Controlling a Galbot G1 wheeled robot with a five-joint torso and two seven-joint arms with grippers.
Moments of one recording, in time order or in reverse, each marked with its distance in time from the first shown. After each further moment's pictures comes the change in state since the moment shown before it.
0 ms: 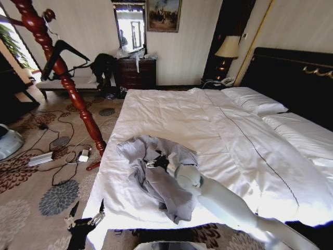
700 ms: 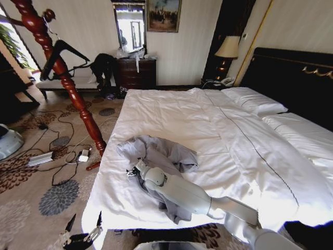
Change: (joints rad) left arm 0.049 -0.004 0.043 0.074 0.030 -0.118 -0.003; right arm 0.160 0.191 -0.221 -0.316 -0.092 -0.199 0.155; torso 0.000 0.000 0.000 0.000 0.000
